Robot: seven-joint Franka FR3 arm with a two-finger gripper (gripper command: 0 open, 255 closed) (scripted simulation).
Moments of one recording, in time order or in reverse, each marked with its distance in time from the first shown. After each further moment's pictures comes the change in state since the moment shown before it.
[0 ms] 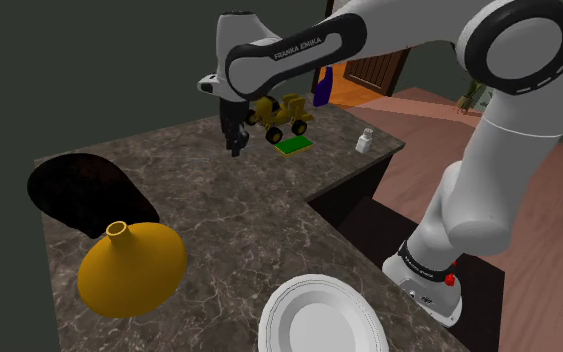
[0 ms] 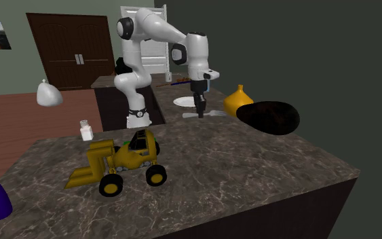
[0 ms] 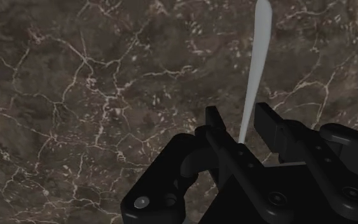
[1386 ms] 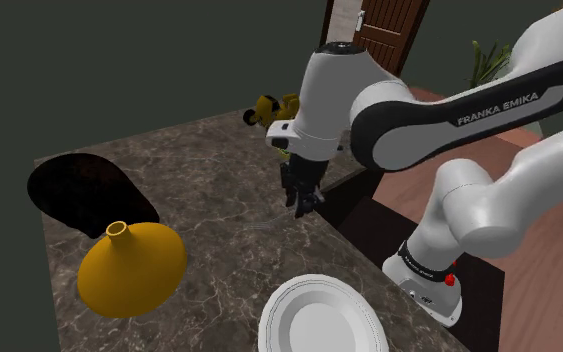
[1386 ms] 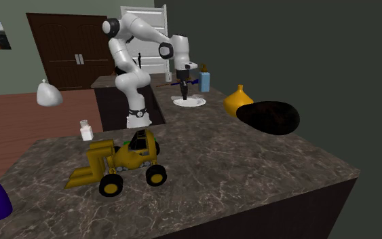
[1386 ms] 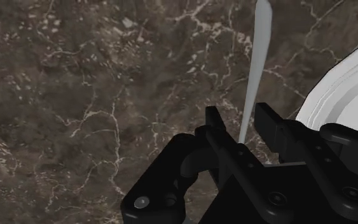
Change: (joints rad) arm 0.180 -0.706 0.173 -0.705 0.117 0.010 0.264
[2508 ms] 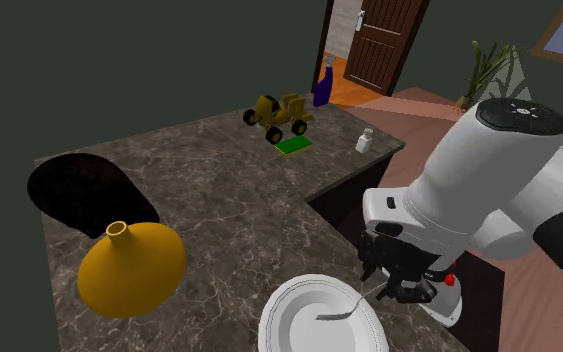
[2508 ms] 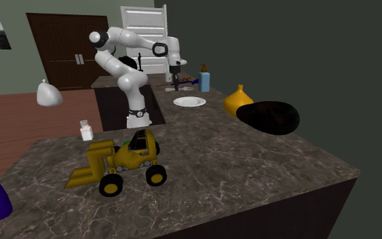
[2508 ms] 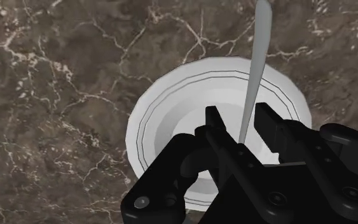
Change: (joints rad) arm 0.342 -0.443 0.274 -0.197 0.270 -0.223 0.381
